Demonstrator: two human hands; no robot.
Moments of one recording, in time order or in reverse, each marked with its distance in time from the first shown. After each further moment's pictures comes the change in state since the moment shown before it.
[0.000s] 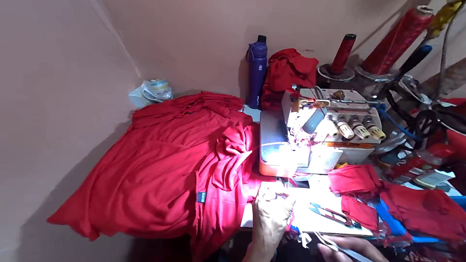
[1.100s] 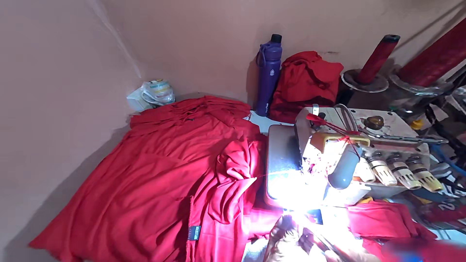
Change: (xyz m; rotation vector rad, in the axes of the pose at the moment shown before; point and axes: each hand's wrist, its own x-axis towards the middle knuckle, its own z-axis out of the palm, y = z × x) left_hand 0.029 0.032 0.025 -1.166 0.306 -0.889; right_hand 0.092 0.011 0.065 -0.109 0.205 -0.417
